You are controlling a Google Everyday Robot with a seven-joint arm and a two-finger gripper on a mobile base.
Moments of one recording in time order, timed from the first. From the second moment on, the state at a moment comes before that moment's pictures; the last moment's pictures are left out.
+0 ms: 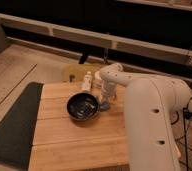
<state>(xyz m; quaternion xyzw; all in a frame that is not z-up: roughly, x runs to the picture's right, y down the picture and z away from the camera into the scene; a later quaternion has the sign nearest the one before) 0.090 0.095 0.942 -0.28 0.22 0.59 0.72</state>
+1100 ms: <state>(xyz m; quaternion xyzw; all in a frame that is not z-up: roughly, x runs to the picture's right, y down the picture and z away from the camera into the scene) 0.140 0.107 0.951 -0.26 0.33 0.57 0.70</state>
